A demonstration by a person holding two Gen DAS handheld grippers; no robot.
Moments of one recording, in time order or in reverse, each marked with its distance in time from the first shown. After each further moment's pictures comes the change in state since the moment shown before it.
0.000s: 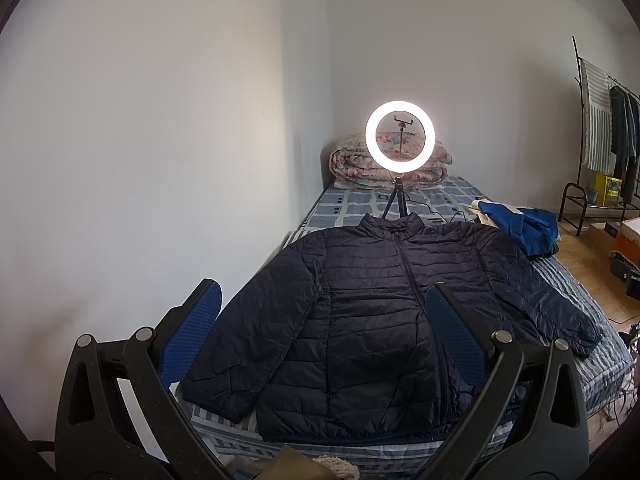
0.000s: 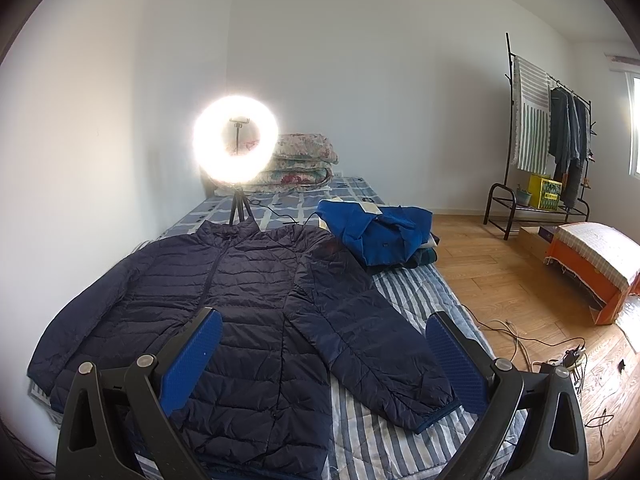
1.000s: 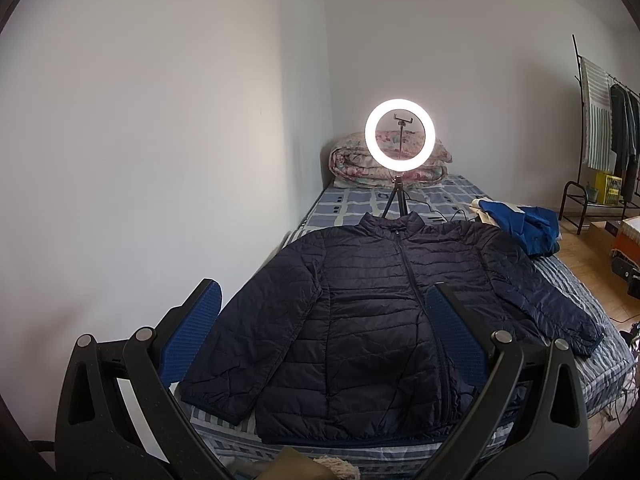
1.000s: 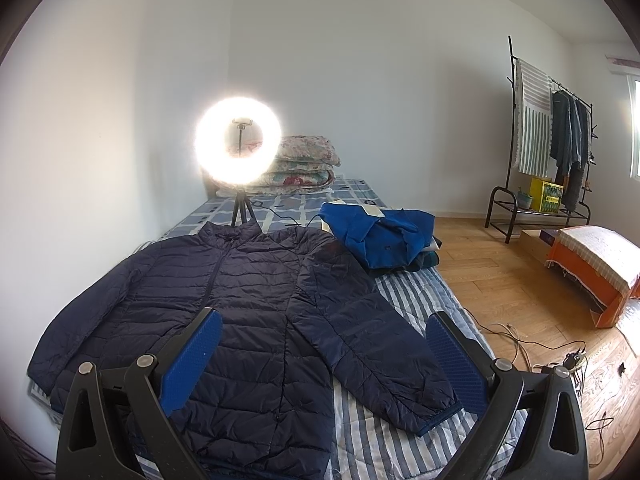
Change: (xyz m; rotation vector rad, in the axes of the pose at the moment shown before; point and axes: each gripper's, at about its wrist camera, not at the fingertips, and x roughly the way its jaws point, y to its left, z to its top) left arm -0.001 -0.001 -0.005 -0.001 -0.002 0.003; right arm -0.003 0.004 0.005 -0.003 -0.008 0.006
